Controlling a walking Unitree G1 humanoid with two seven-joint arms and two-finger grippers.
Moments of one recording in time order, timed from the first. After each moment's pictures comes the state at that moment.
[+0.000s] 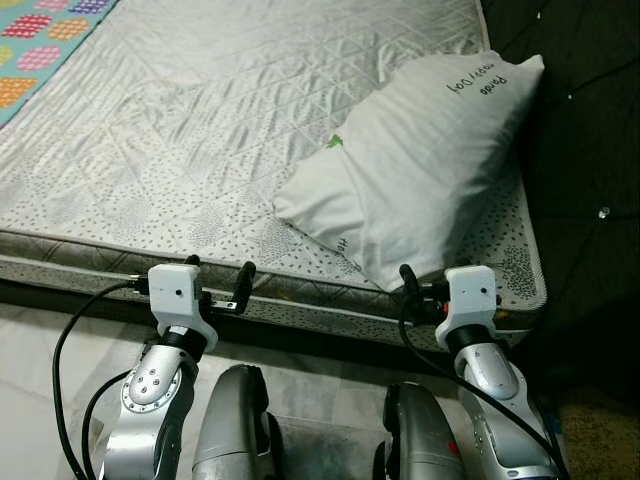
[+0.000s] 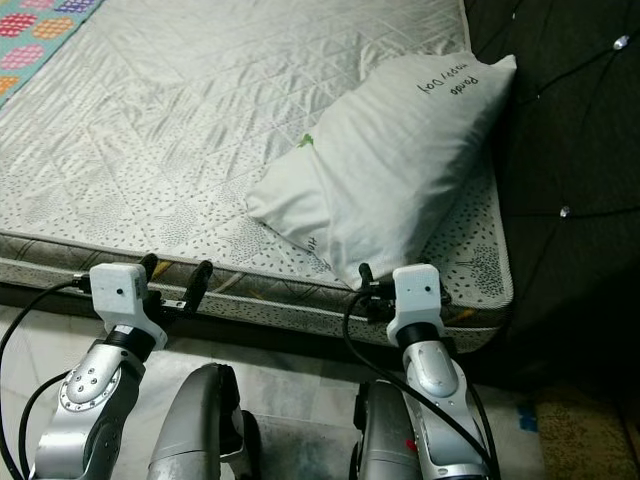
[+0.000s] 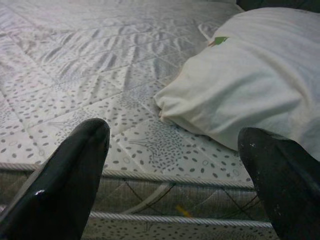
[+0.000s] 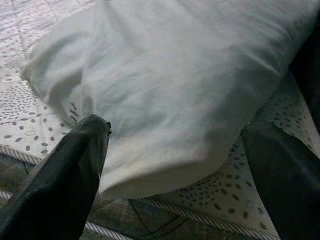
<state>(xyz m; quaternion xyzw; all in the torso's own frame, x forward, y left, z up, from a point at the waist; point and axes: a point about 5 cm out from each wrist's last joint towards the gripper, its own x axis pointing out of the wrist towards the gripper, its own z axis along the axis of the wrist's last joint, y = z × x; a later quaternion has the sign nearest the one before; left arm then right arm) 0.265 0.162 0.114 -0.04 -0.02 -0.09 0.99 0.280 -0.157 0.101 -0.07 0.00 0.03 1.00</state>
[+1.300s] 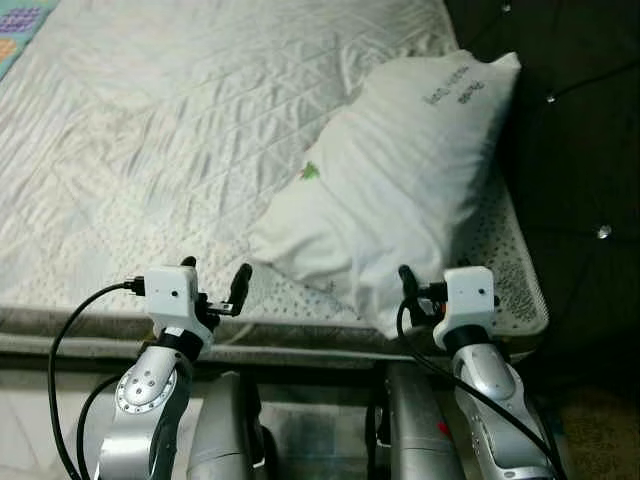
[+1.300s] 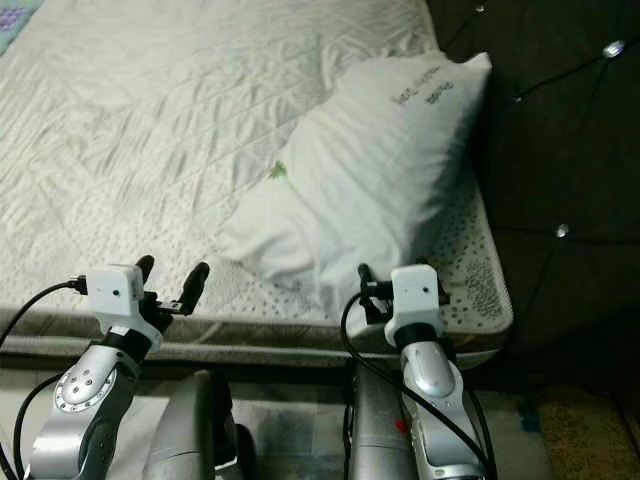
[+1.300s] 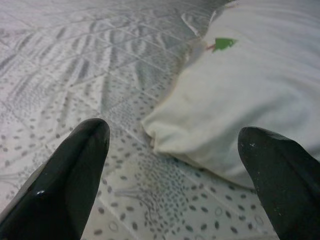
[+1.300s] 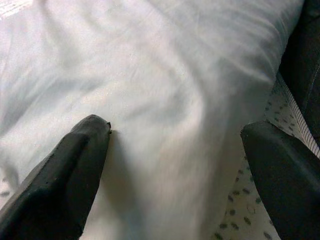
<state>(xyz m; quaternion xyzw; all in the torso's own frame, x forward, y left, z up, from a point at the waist) 0.265 0.166 0.111 -0.04 -0.01 -0.09 0.99 0.281 -0.154 0.103 -0.07 -0.01 0.03 1.00</state>
